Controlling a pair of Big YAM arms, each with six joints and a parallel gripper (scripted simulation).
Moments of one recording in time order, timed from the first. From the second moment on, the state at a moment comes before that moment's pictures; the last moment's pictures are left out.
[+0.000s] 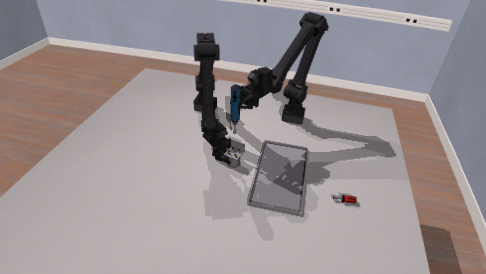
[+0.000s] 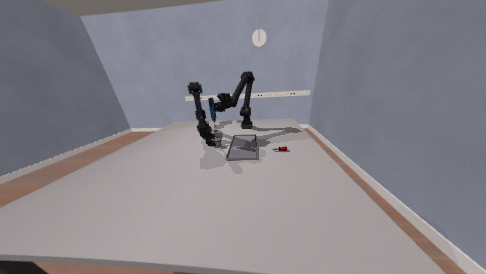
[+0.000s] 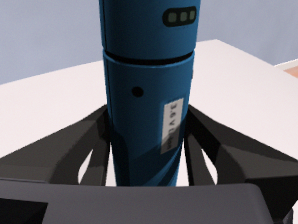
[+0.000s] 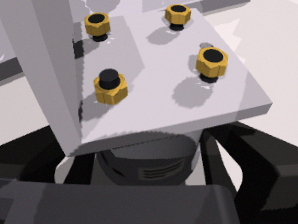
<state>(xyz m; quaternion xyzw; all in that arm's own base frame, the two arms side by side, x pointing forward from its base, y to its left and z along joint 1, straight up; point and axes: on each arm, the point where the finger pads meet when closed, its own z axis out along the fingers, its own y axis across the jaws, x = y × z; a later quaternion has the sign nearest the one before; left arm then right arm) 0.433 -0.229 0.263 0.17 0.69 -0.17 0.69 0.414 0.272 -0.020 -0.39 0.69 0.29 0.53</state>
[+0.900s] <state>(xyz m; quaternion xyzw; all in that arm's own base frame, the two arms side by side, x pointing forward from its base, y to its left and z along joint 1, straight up) 0.441 -0.233 0.258 0.17 0.68 -0.17 0.69 0.414 0.272 -0.020 -0.39 0.69 0.29 0.53</state>
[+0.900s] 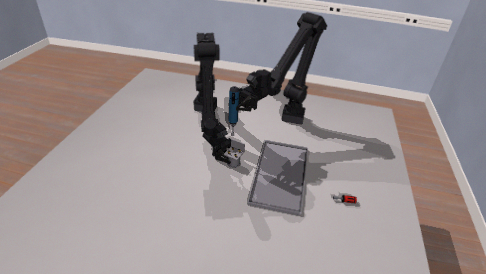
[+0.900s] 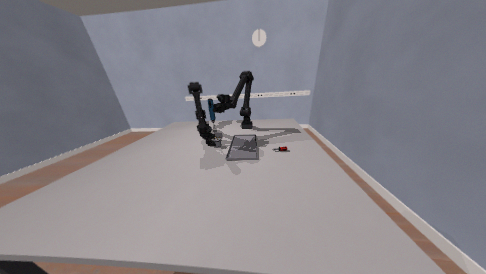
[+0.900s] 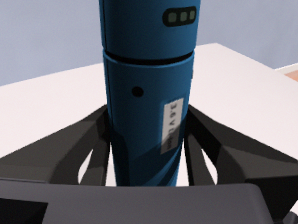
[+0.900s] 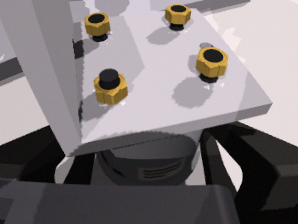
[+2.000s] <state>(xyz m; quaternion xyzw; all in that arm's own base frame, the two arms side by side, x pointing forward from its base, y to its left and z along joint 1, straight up) 0.442 -0.234 0.252 0.16 0.68 -0.18 0.70 0.414 0.272 -0.020 -0.39 0.69 0.29 0.53</state>
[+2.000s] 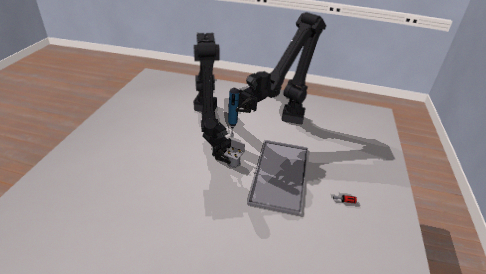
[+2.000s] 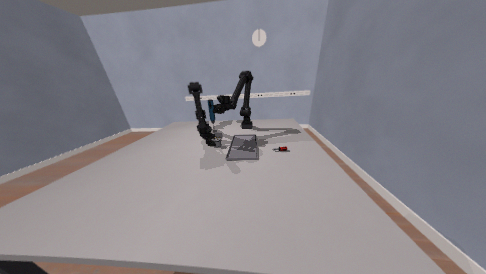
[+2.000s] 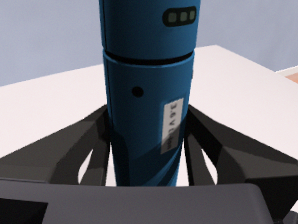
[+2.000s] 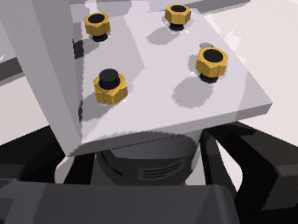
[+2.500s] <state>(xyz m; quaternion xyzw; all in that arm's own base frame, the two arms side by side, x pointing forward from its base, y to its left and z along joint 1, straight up) 0.440 -0.232 0.245 0.17 0.68 -0.18 0.69 0.414 0.272 -0.020 -0.39 0.69 0.29 0.53</state>
